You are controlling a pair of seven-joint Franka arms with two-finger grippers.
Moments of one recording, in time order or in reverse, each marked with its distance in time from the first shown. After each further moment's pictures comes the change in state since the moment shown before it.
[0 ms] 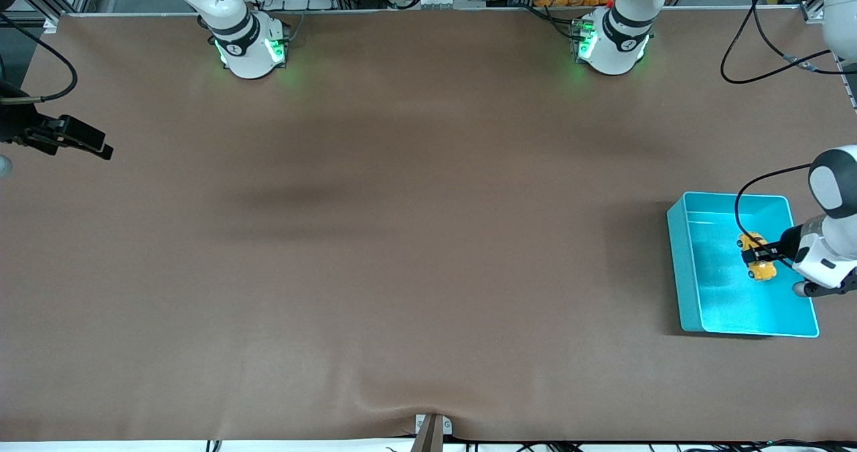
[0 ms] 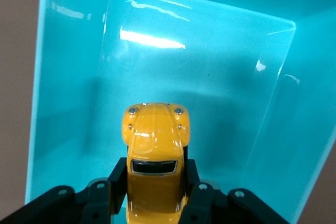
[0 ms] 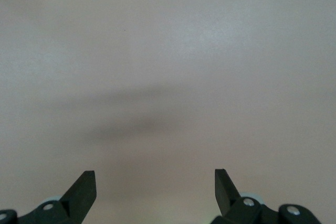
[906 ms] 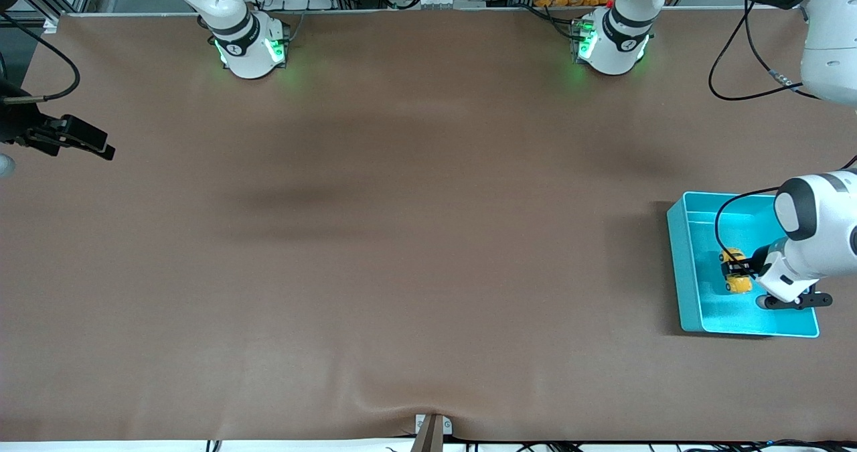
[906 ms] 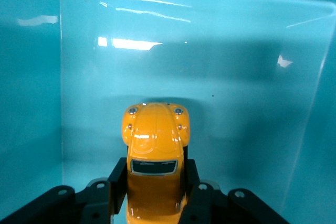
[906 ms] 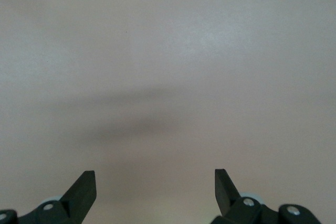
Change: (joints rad) left arm -0.009 0.154 -0.004 0.046 0.087 0.118 0.045; right arm 0.009 0.000 -0.004 0.003 -0.006 0.005 0.000
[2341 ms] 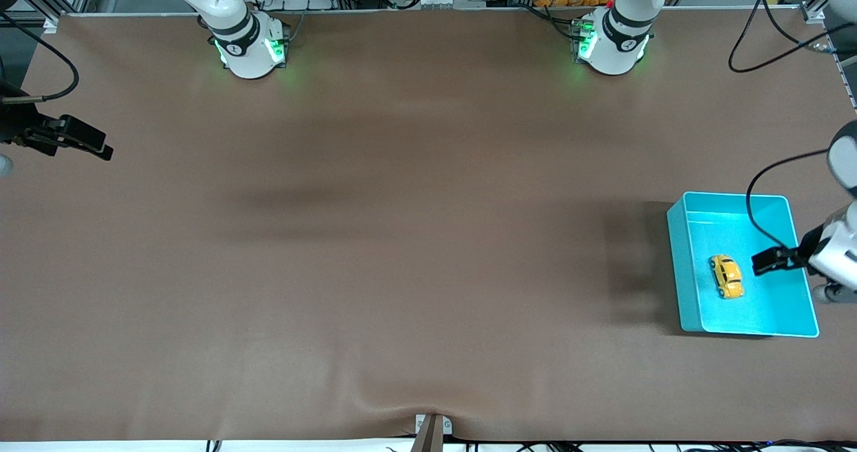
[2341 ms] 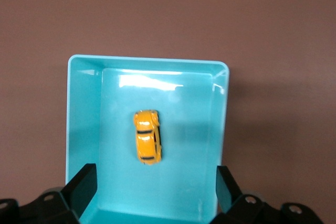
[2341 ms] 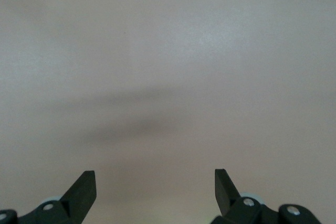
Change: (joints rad) left arm -0.025 -0.328 -0.105 0.051 -0.047 -0.234 -0.002; right arm 0.000 0.000 -0.001 0.001 -0.003 0.001 0.000
